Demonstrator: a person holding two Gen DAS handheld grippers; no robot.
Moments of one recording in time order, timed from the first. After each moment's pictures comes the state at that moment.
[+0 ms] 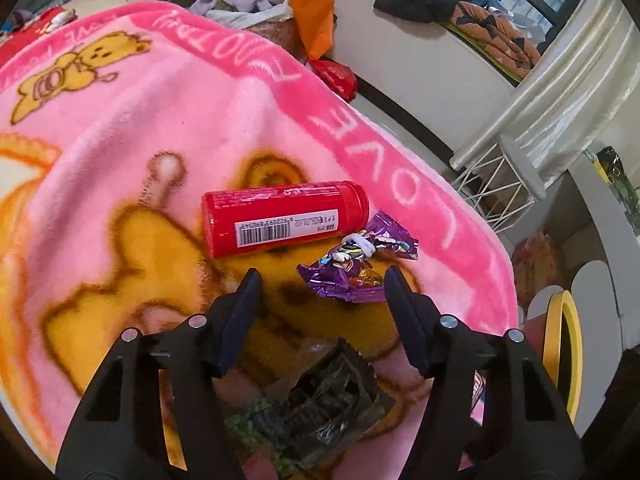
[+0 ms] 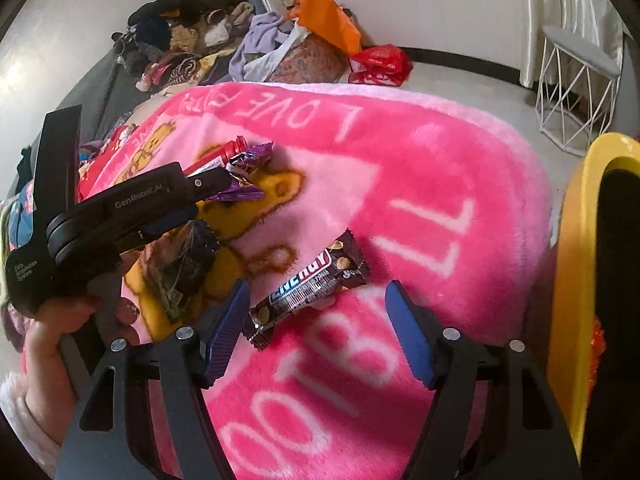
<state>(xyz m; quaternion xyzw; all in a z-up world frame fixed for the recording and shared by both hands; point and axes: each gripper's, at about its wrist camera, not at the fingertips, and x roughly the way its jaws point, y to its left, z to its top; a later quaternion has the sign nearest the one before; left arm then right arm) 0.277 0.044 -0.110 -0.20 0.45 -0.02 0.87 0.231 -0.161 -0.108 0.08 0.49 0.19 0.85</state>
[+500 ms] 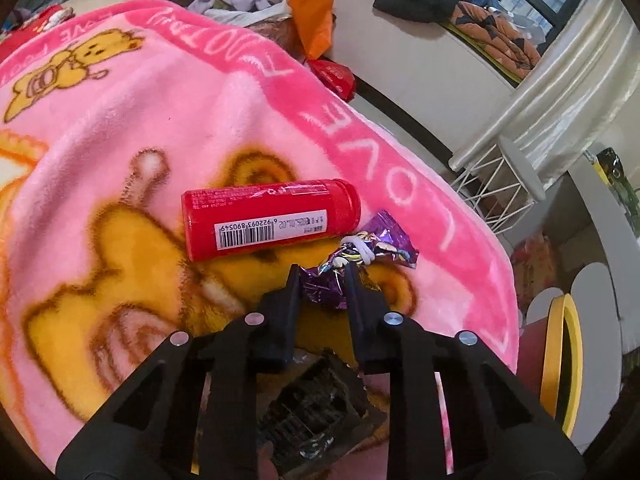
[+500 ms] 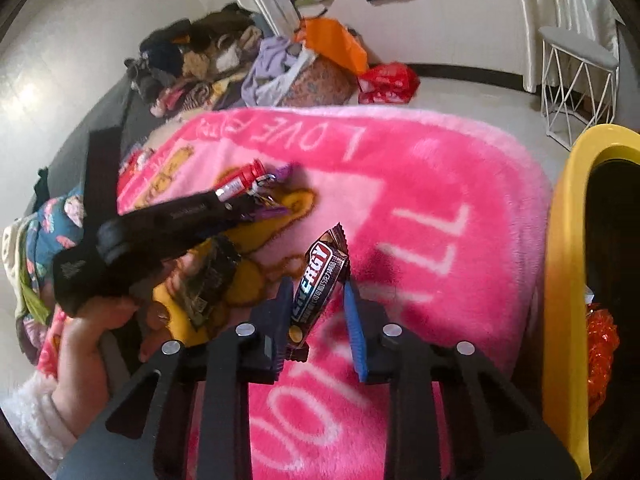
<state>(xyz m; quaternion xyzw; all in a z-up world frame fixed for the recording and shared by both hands) 0.281 0.034 -0.113 -0.20 0.45 -0.02 0.87 0.209 -0.181 -0.091 0.12 0.44 0.21 0.86</state>
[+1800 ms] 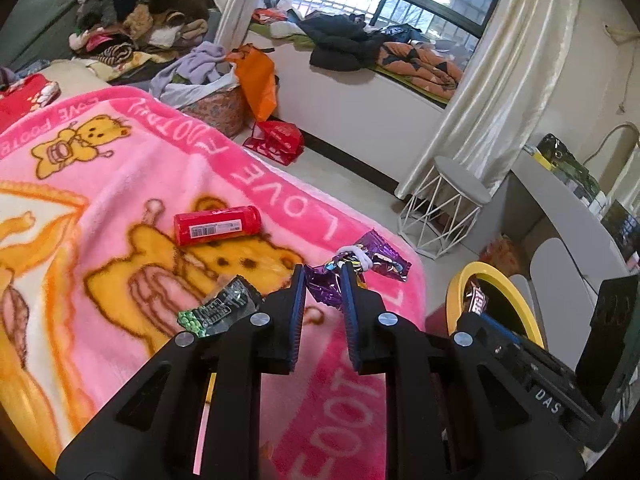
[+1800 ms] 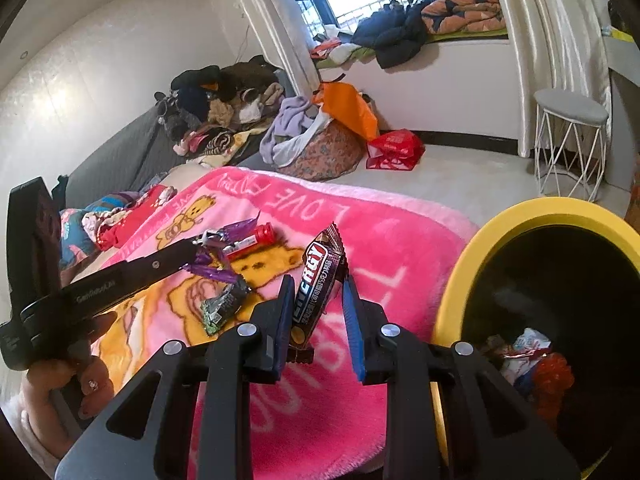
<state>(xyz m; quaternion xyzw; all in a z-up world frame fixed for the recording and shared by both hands) 0.174 -0.012 -0.029 -0.15 0.34 -0.08 0.93 0.169 -0.234 -0.038 0.11 0.33 0.22 0.91</state>
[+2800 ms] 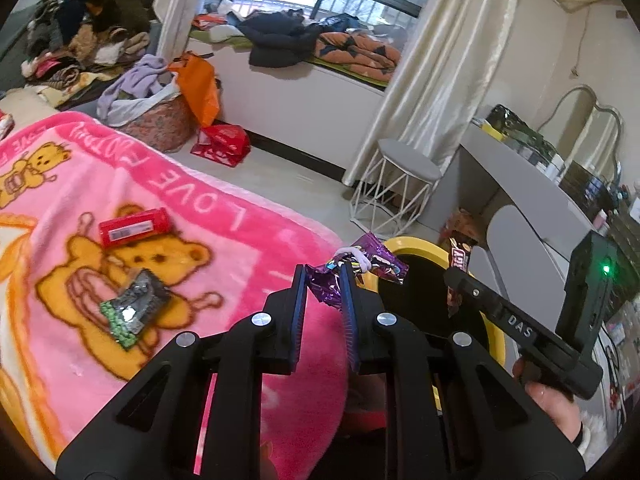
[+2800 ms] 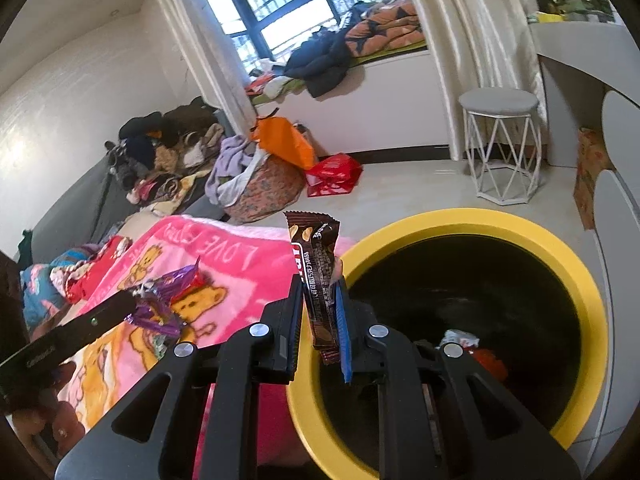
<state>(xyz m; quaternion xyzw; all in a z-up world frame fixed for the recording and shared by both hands) 0.152 -0.088 -0.009 -0.12 0.33 -0.16 0.92 0.156 -0.336 -0.031 0.16 0.31 0.12 0.93</state>
